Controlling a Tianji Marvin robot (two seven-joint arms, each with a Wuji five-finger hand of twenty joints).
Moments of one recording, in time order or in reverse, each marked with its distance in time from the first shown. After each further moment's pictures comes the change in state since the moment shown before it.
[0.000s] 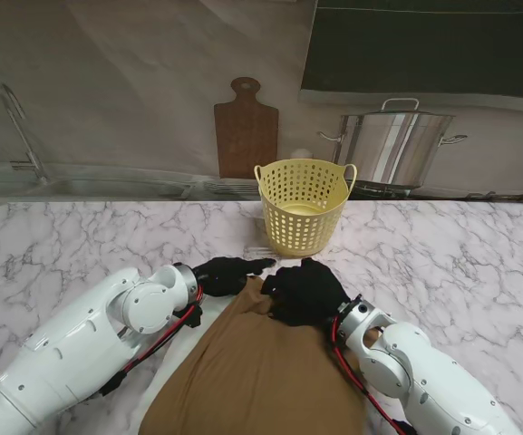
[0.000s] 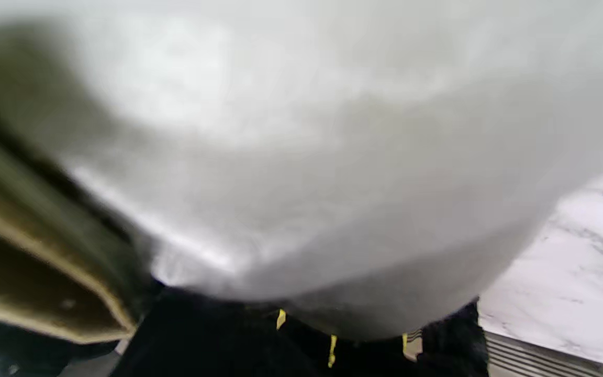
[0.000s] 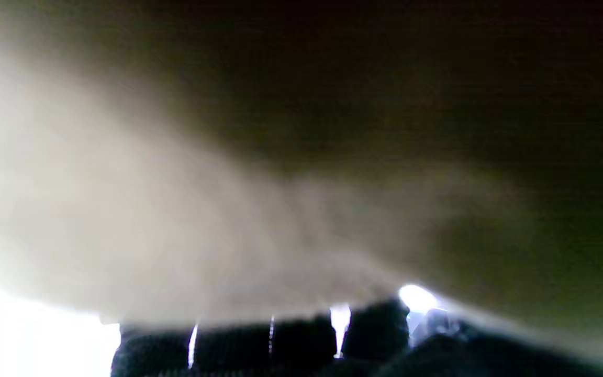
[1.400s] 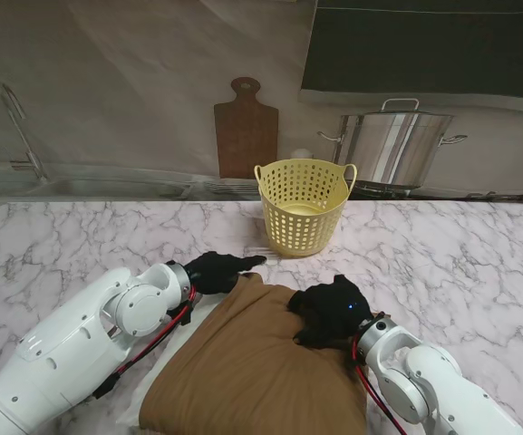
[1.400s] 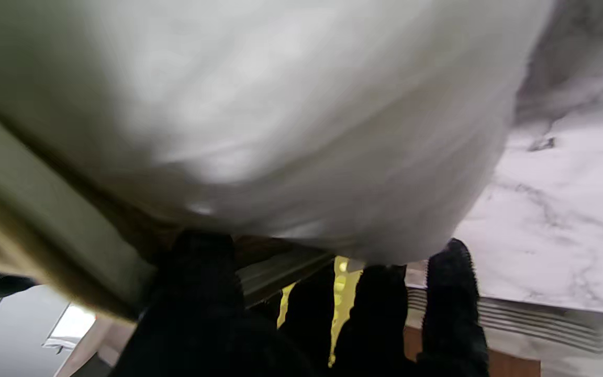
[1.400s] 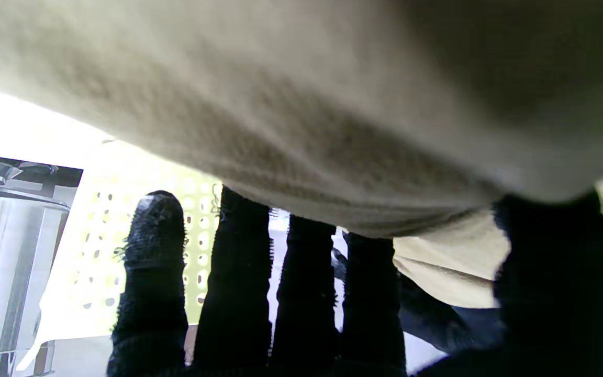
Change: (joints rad) left arm 0.052 0.007 -0.077 -0.059 0.157 -0.005 -0.022; right arm -0.199 0.037 0.151 -0.193 -0.115 0.168 0.238; left_hand 0.000 -0.021 0.006 0.001 0.000 0.000 0.000 0.000 -0.002 -0.006 0.000 0.000 0.000 0.006 -0.005 0.000 0.000 0.000 0.000 0.000; right_hand -0.150 -0.044 -0.121 -0.002 -0.006 0.094 -0.299 0.175 0.041 -0.045 -0.055 -0.004 -0.118 0.018 -0.275 -0.072 -0.061 0.075 -0.090 0.006
